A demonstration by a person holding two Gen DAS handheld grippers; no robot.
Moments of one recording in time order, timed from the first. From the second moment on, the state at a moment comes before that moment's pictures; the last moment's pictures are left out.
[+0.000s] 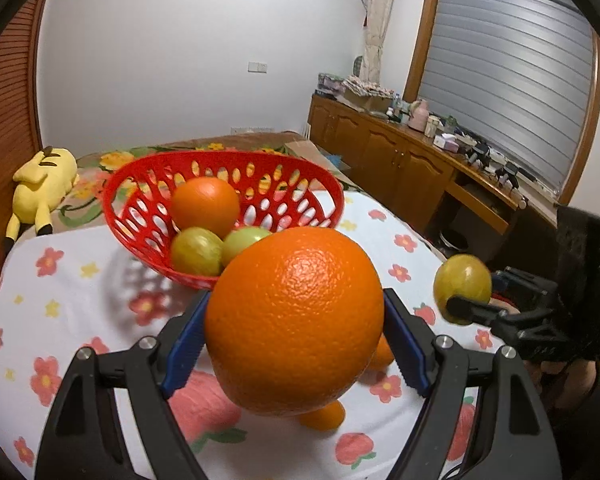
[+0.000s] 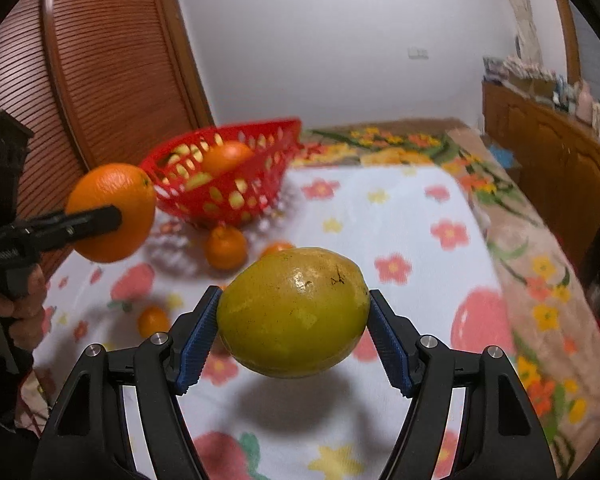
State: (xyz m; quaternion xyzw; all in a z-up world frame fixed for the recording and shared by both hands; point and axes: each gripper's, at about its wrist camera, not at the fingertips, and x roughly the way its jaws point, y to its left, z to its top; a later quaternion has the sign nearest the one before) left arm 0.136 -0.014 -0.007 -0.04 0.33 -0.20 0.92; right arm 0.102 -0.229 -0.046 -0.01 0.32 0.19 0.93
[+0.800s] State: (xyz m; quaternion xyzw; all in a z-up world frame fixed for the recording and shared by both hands) left arm 0.208 0.032 0.007 -0.03 0.32 -0.15 0.94; right arm 0.189 -0.152 0.011 -0.08 0.29 0.26 0.92
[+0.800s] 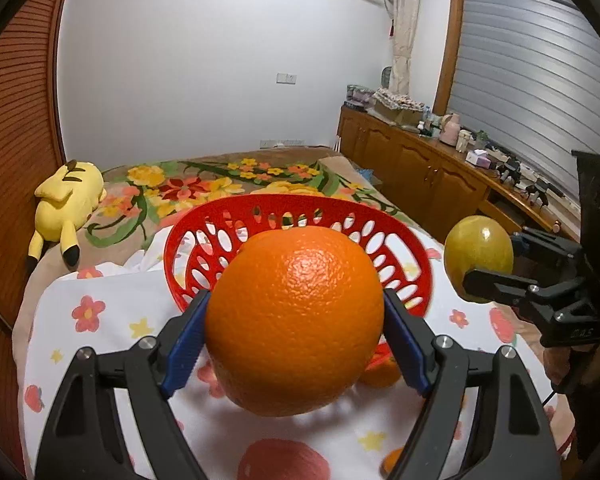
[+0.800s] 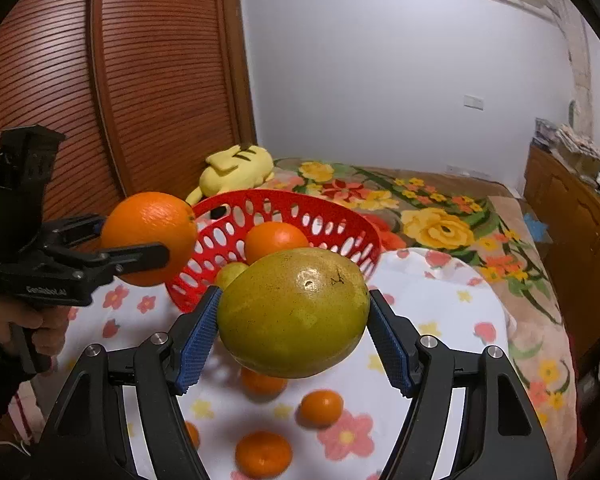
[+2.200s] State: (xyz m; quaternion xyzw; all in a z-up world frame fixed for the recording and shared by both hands) left arm 0.263 0.027 -0.028 -0.02 0.36 -0.14 0.92; right arm 0.249 -0.132 -0.009 -0.11 0.32 0.28 0.90
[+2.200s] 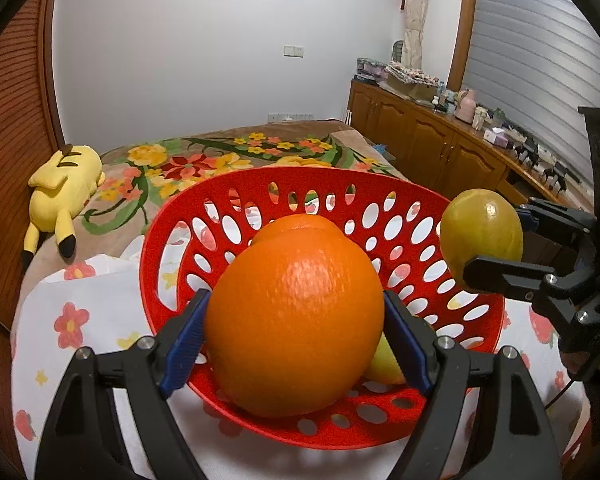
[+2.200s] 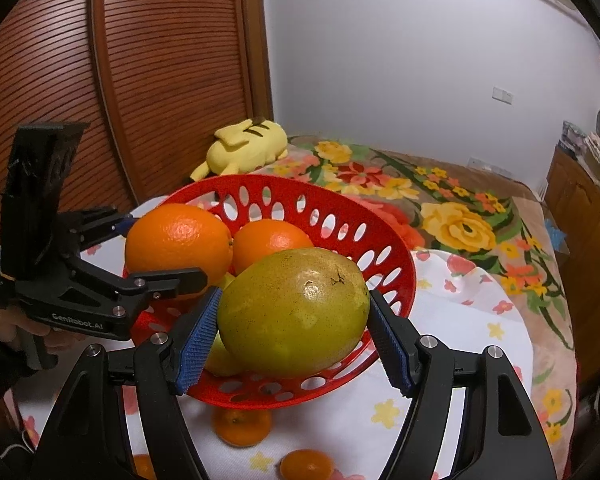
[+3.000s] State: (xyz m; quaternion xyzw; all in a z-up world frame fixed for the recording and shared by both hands) left arm 0.252 0.047 0.000 -0.03 0.31 -0.11 0.94; right arm 0.260 -0.122 -0.021 -0.13 0.34 0.28 0.89
